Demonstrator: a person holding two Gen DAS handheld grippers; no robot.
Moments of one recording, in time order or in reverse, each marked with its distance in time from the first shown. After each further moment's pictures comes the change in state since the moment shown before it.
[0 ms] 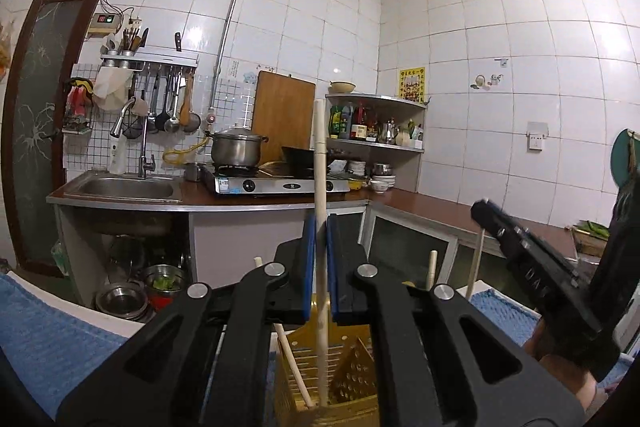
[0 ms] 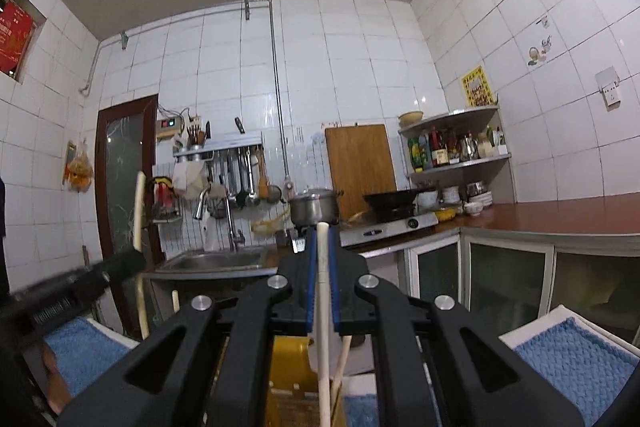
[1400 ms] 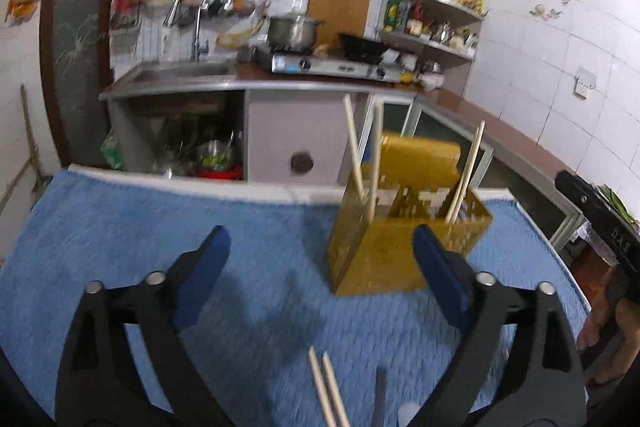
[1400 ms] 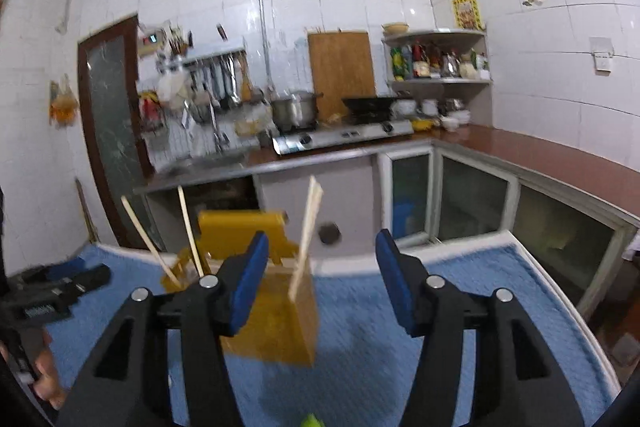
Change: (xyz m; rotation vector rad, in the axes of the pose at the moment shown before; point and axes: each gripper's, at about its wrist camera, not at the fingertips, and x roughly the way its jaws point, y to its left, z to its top) left arm -0.070 0.038 -0.031 -0.111 0.473 0.175; right arm -0.072 -0.016 0.010 -0.031 0.426 -0.098
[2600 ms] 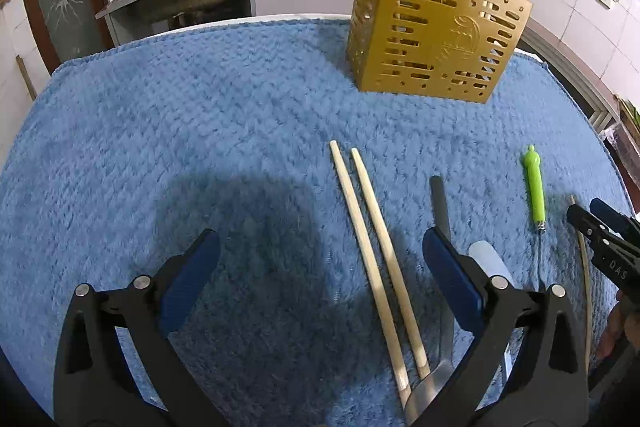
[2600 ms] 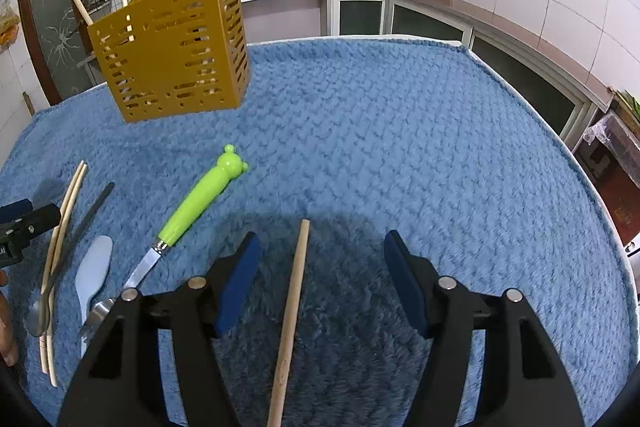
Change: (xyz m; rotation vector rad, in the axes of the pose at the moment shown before) left arm 0.033 0.006 -0.125 0.074 0.359 0.081; right arm 0.000 -0.020 -0.161 0.014 0.473 -0.177
